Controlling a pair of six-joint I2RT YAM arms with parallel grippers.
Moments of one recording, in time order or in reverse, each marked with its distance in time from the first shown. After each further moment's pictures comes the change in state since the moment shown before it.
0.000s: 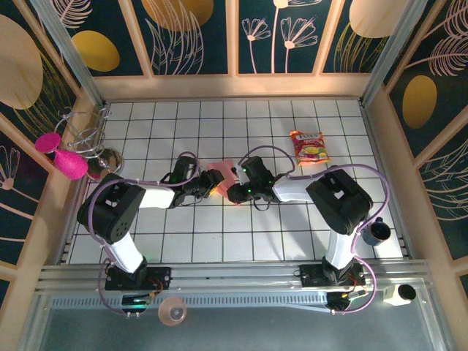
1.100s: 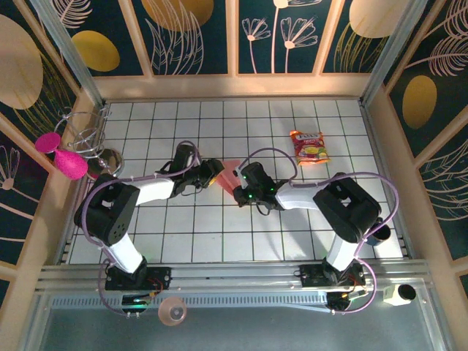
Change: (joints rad) left arm 0.019 -0.026 0.158 -0.209 -0.032 0.039; right arm 0.060 -0.092 -0.086 0.043 0.239 -0.090
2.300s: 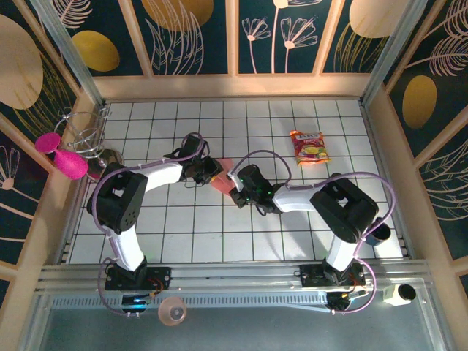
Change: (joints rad) left arm 0.000 0.134 0.232 -0.343 -0.060 0.071; right arm 0.042 0.018 -0.006 0.075 0.080 -0.214
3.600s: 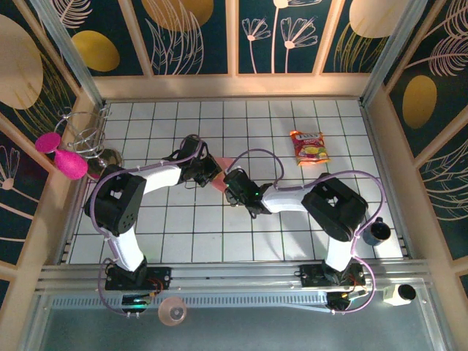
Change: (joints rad) left arm 0.000 -0.026 -0.044 0.078 0.015 -0.114; right arm 0.095 0.062 0.115 -0.147 0.269 0.275
